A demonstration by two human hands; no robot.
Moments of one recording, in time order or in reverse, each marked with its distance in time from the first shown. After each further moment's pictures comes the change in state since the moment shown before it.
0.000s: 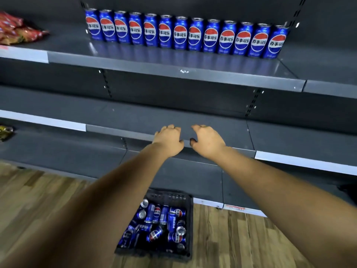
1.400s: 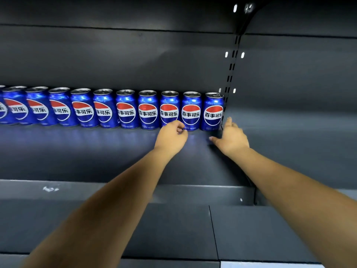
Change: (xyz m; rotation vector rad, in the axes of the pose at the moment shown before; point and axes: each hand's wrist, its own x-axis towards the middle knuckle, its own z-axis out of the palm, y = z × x) left_hand 0.367 0.238 -0.079 -0.684 0.383 0.168; right_hand 0.243 0.340 -0.193 0.093 0.354 0.418
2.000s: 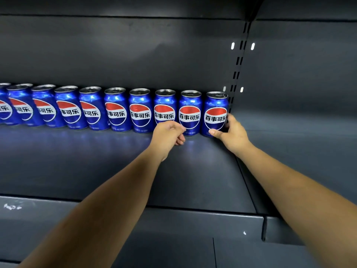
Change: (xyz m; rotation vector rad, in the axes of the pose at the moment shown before) left_hand 0.042 -0.012 0.022 -0.453 0.001 -0.195; right_hand 0.073 0.026 0.028 0.614 0.011 -0.106
